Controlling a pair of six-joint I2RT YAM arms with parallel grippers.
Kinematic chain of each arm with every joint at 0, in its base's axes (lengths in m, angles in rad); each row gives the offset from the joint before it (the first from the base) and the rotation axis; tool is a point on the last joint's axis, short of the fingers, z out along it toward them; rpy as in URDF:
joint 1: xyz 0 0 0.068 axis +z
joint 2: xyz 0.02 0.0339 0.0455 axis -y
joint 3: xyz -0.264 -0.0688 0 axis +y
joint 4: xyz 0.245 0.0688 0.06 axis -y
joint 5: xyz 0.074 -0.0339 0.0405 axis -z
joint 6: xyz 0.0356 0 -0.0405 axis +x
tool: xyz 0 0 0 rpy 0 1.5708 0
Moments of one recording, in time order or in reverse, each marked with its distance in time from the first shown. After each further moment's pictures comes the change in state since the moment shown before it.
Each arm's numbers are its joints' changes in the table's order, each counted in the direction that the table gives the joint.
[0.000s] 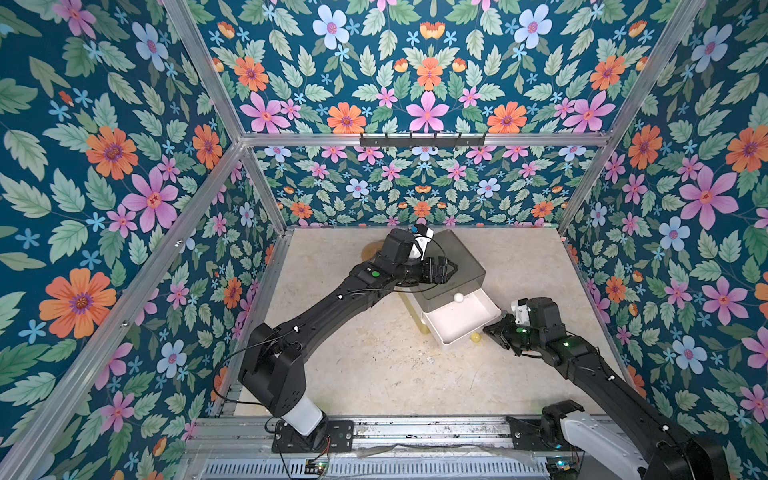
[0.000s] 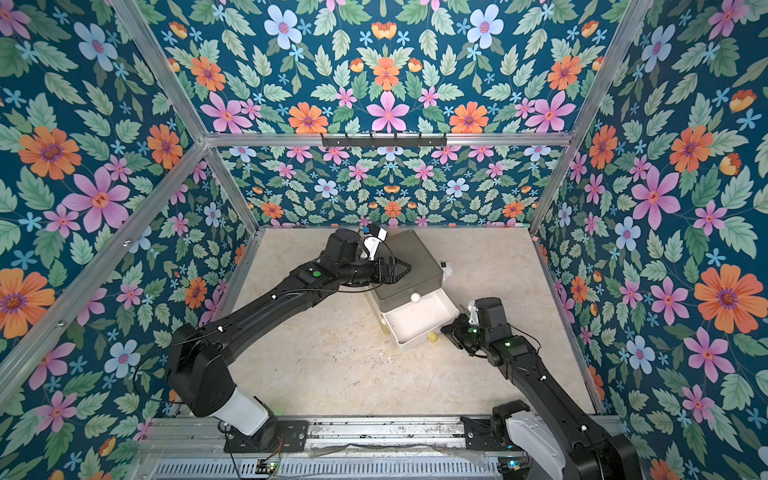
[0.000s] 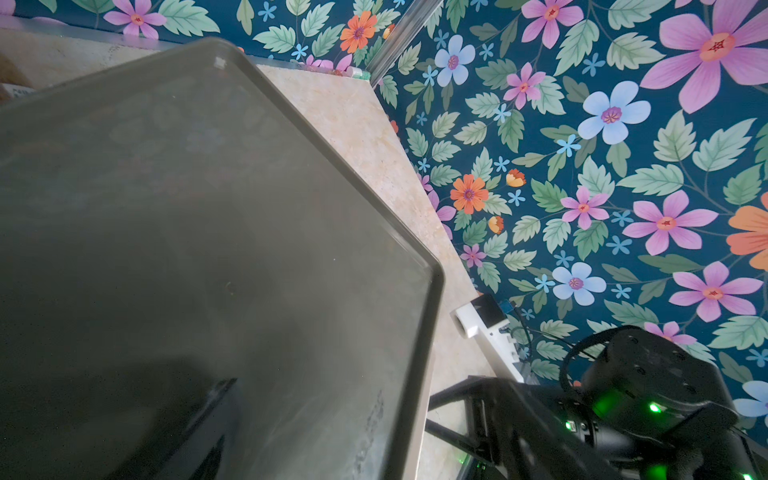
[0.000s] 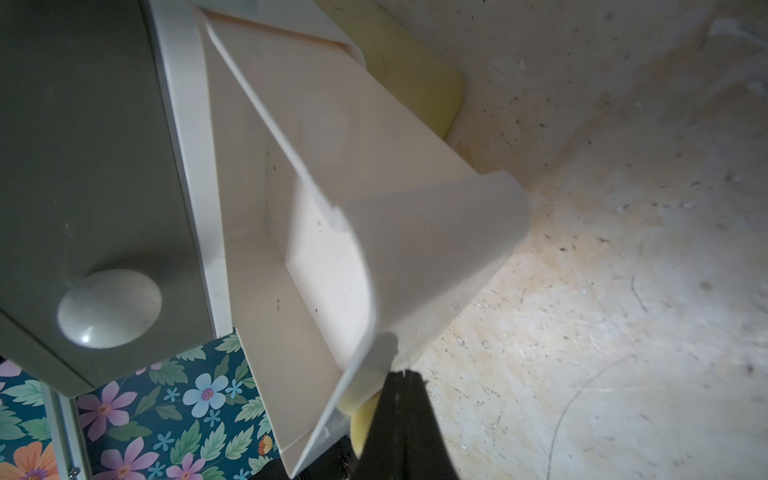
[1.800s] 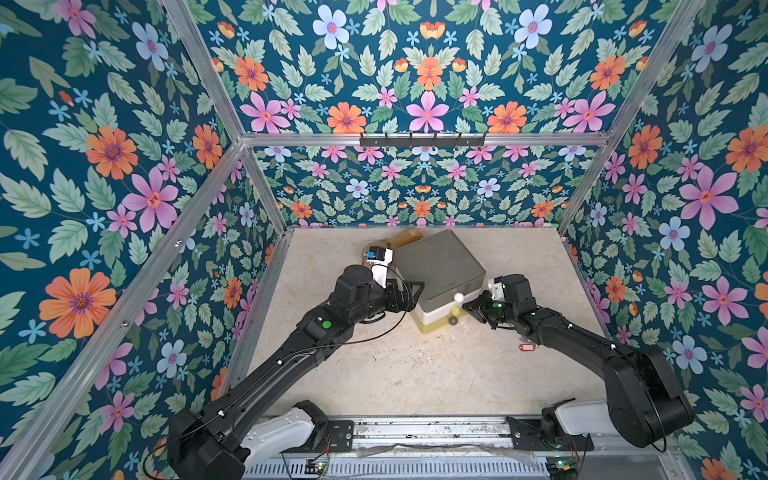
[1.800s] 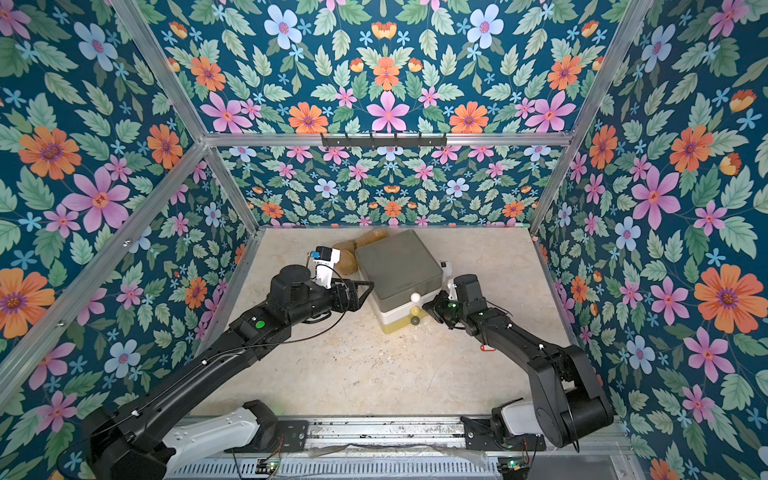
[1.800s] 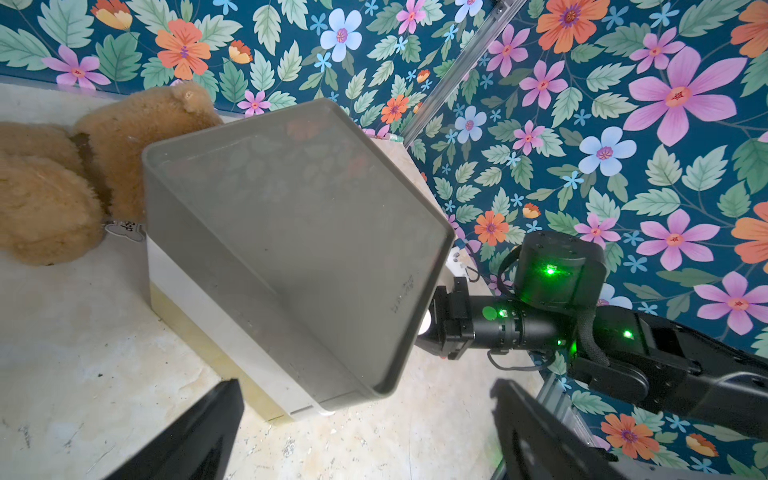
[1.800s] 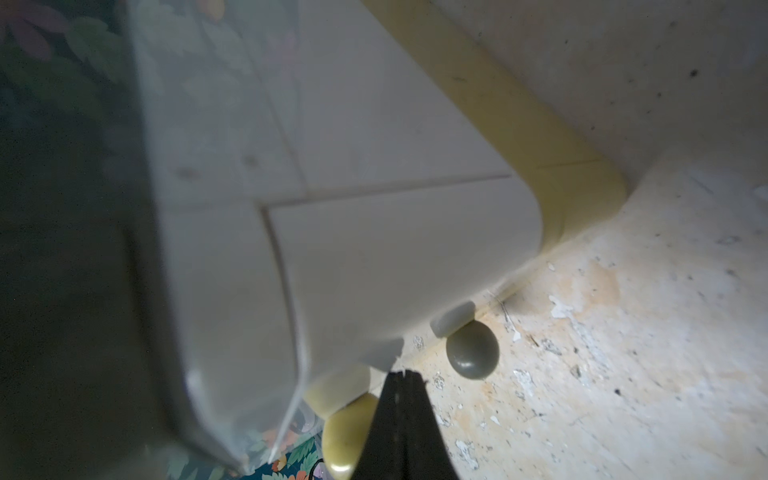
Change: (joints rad) left arm 0.000 0.525 0.416 0.027 -0.213 0.010; right arm 0.056 -0.430 -0.160 0.336 -0.009 0.027
